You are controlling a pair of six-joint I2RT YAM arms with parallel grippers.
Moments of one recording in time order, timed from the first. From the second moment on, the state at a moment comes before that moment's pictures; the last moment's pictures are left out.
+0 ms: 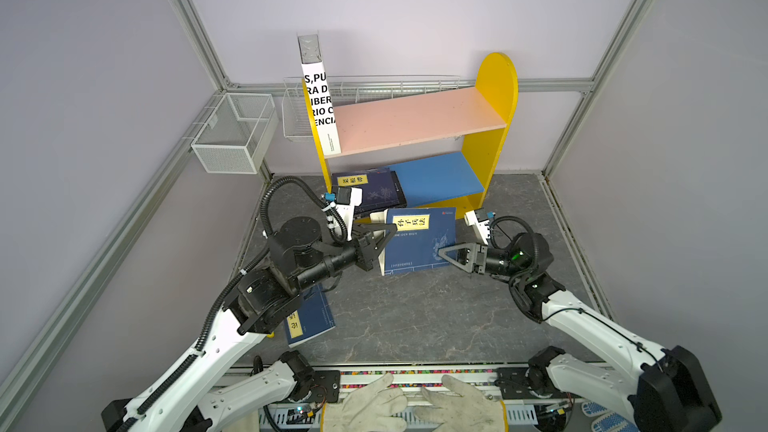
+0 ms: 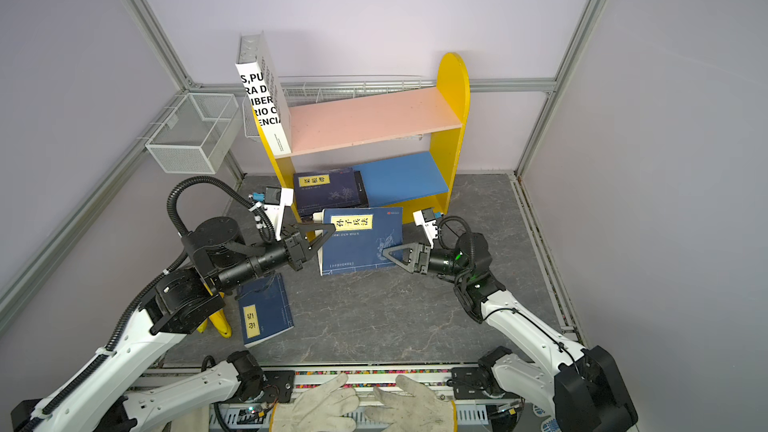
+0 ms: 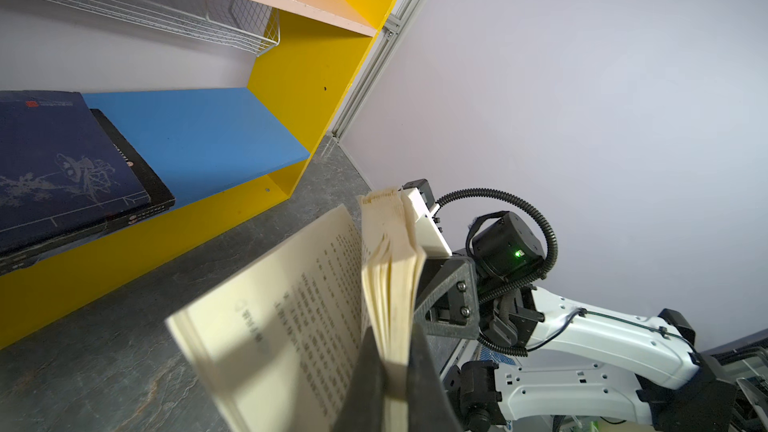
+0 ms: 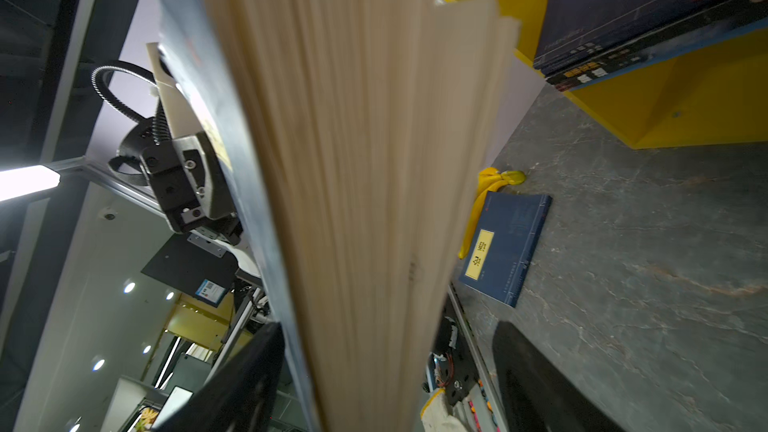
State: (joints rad) left arm -0.83 0.90 1.20 -0.44 0.18 -0.57; right arm 0.50 1.07 0.57 0.63 -0.94 1.11
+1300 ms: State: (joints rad) left arm -0.43 0.81 0.71 -0.18 0.59 -0.87; right arm 0.52 1.12 0.73 0.34 -0.87 0.99
